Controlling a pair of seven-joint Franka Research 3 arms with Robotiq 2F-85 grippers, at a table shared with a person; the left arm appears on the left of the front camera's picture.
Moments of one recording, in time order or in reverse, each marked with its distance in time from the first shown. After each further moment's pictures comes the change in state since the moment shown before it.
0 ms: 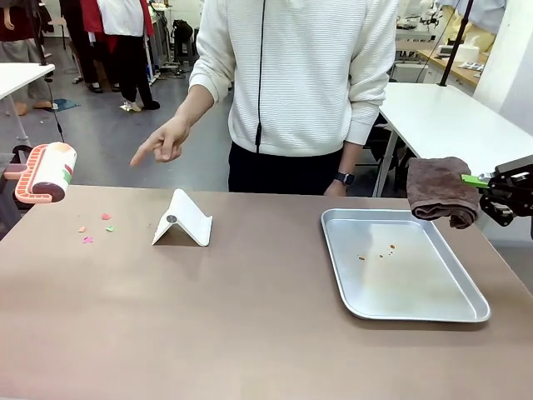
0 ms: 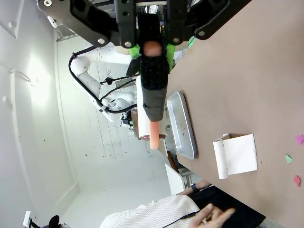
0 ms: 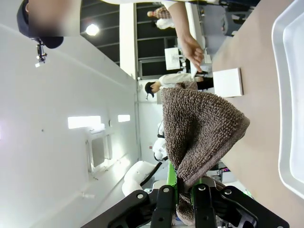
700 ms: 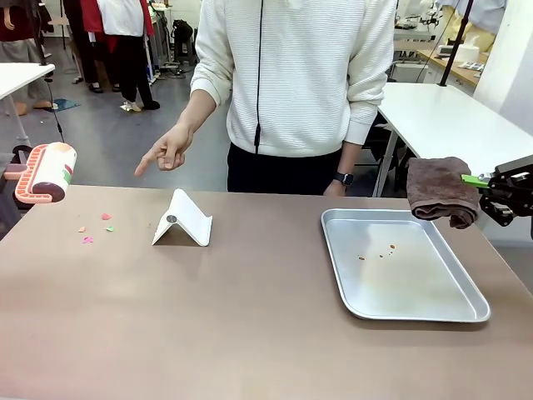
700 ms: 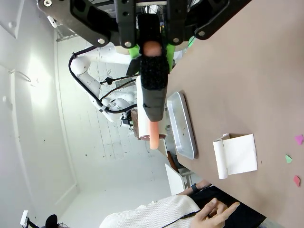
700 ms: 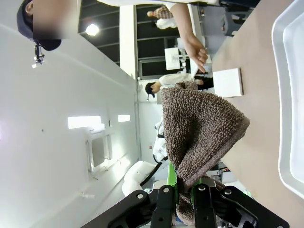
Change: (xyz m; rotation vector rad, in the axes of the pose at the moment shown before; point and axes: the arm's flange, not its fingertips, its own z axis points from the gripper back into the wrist) left arm 0.000 0.000 0.000 0.000 0.000 0.001; right arm 0.000 0.000 0.000 0.000 0.000 0.000
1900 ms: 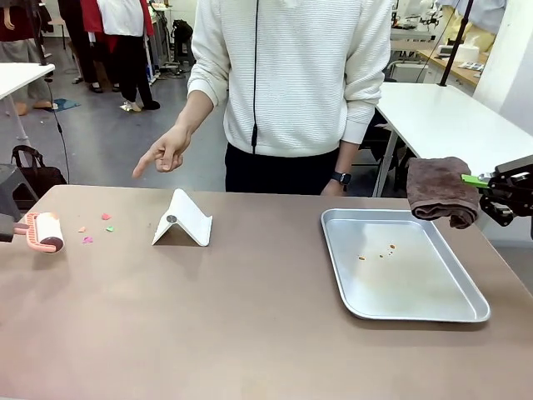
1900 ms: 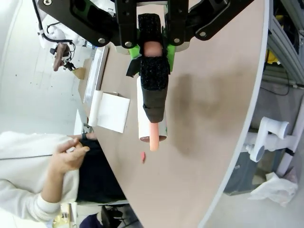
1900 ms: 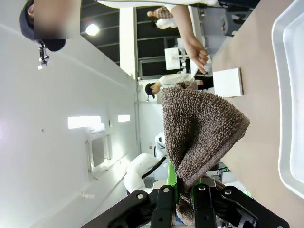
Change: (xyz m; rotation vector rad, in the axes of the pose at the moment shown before) left arm 0.033 0.098 0.032 0.508 -0.231 0.279; right arm 0.000 0.000 0.000 0.000 0.000 0.000
